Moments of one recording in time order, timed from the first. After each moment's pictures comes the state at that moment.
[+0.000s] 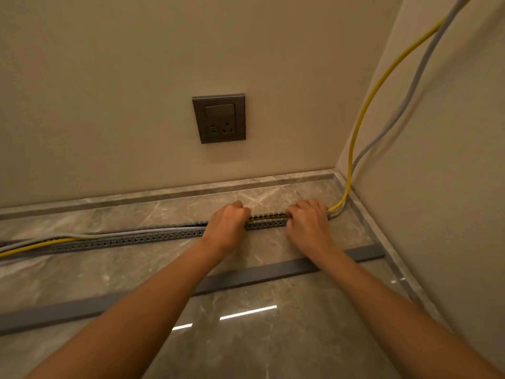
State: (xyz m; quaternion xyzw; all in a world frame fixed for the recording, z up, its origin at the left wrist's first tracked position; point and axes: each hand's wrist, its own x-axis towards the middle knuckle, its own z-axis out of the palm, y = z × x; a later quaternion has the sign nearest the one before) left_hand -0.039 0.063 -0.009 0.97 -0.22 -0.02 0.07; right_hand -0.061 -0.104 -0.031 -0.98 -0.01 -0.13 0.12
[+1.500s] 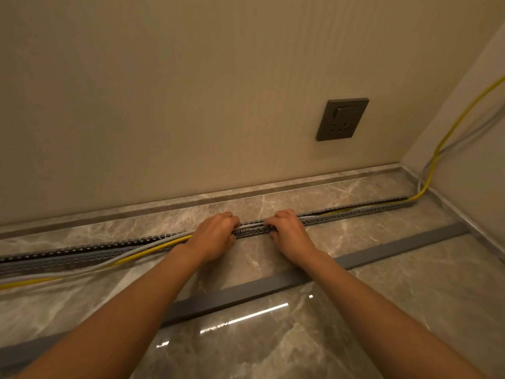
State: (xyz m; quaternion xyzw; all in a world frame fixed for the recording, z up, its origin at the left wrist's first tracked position) left_hand -0.025 0.356 -0.012 0.95 -0.27 -0.10 0.09; right_hand -0.059 0.184 -0.033 -0.98 -0.03 -0.01 0.18
